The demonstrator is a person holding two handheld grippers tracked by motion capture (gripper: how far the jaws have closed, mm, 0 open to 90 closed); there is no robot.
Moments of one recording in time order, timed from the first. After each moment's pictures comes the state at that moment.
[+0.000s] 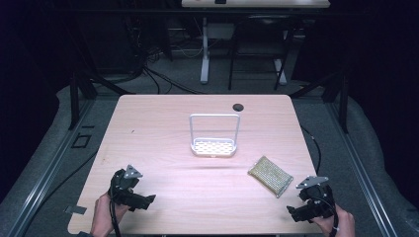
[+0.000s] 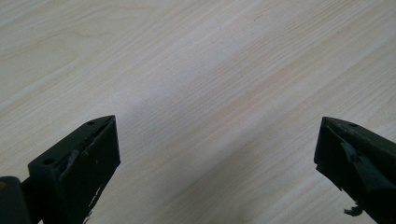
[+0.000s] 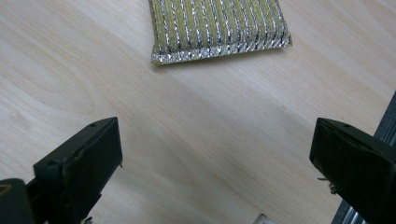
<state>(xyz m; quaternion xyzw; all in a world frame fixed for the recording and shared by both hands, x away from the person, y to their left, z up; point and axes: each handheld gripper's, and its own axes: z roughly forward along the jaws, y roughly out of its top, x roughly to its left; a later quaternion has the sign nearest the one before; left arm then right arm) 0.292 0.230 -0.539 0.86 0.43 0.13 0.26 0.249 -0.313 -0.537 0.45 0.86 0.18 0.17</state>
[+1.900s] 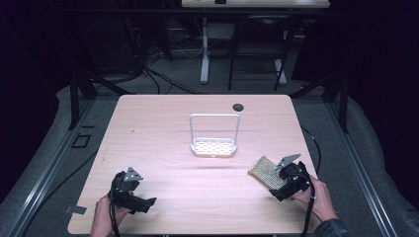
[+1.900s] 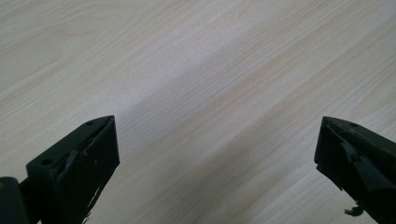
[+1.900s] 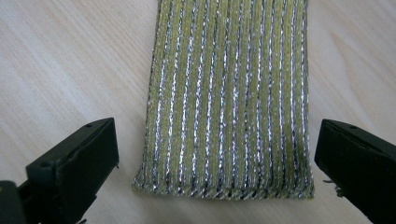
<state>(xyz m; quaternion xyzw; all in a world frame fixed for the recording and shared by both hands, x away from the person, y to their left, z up) 0.284 0.229 -0.540 0.86 0.42 0.12 0.26 0.328 -0.281 -0.552 0.34 0.91 0.20 0.14</state>
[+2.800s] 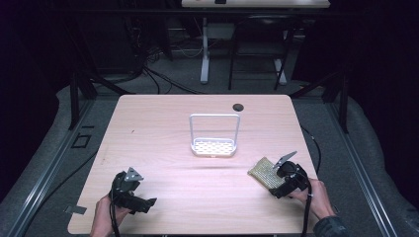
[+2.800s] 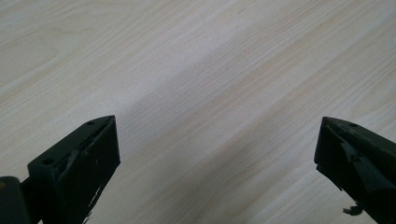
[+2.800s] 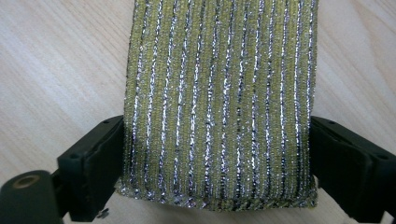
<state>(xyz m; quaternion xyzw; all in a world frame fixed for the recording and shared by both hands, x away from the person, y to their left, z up) 0.286 0.229 -0.541 0.86 0.42 0.12 0.27 0.338 -0.280 -0.560 0.38 0.91 0.17 0.09</state>
